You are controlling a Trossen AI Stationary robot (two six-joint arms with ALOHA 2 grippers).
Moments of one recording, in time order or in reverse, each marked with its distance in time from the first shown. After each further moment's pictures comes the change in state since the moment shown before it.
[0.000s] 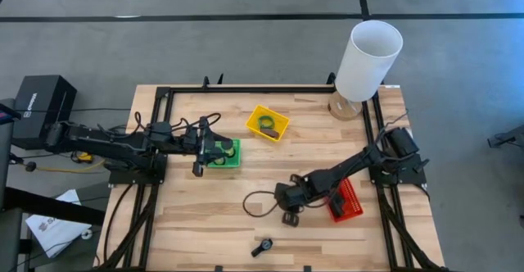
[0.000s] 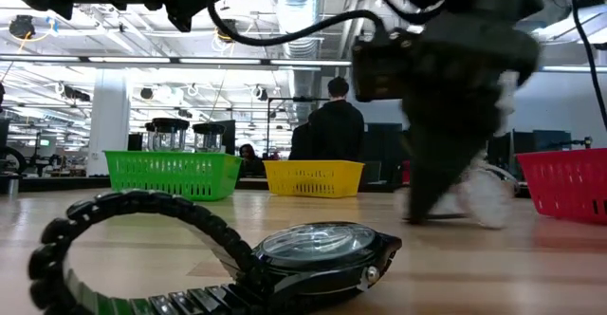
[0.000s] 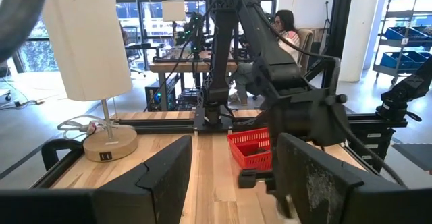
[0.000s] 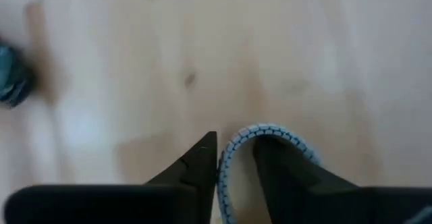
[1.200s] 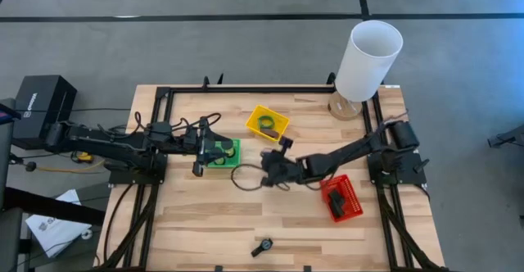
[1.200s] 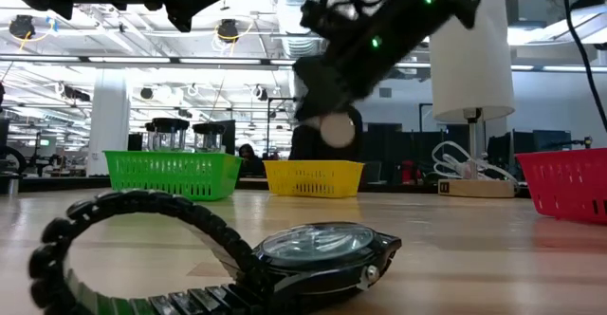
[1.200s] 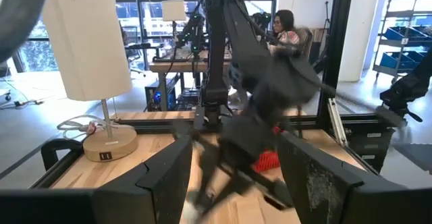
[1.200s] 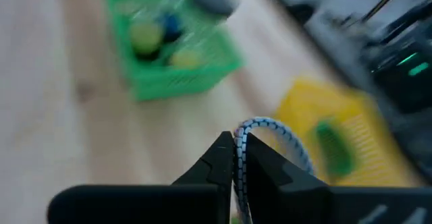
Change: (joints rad) left arm 0.000 0.000 0.000 0.000 0.000 0.000; right arm -0.150 -0.042 0.001 0.381 0.741 -0.508
